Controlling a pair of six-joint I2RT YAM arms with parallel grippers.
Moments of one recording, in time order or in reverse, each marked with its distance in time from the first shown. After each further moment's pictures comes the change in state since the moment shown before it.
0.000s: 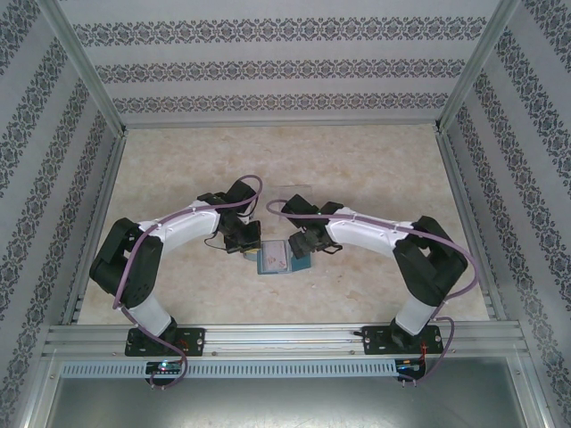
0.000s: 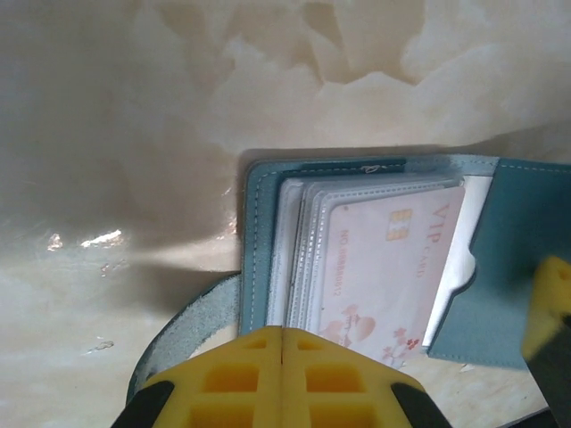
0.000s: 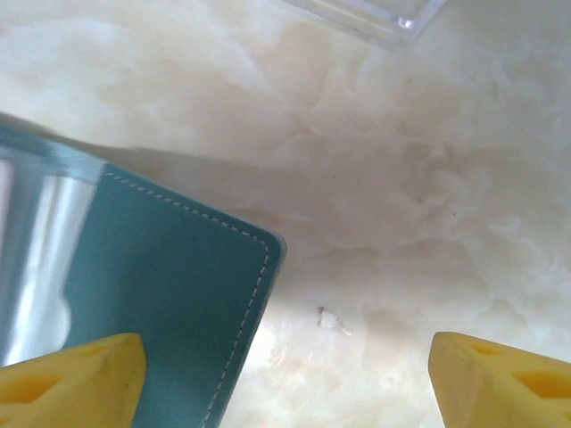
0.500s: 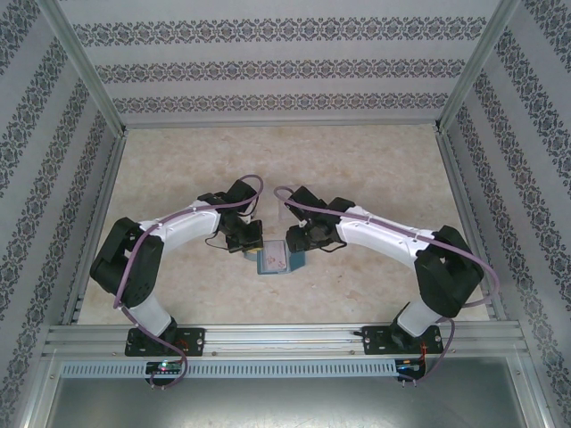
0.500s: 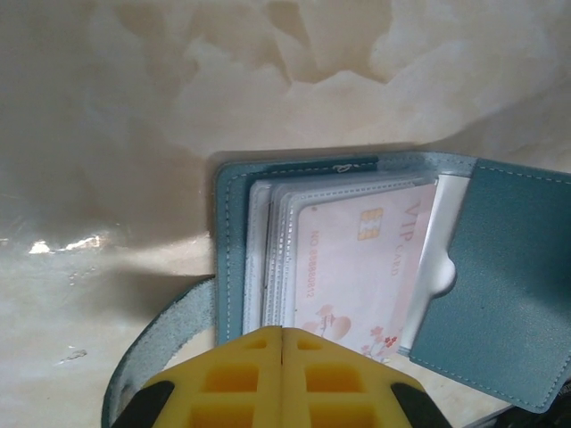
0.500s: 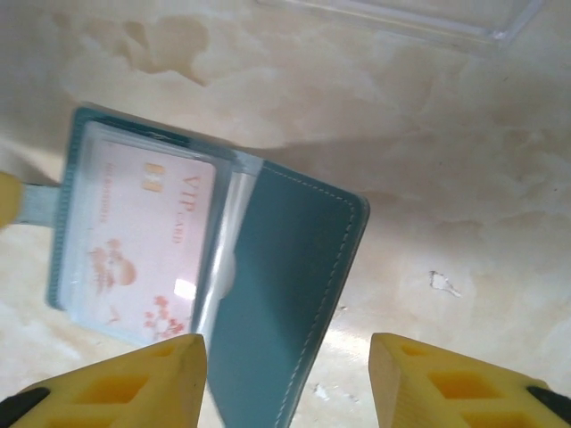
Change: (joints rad) left arm 0.000 0.008 0.000 0.027 0.036 0.004; right arm 0.000 -0.097 0.036 -0.010 -0.198 0.126
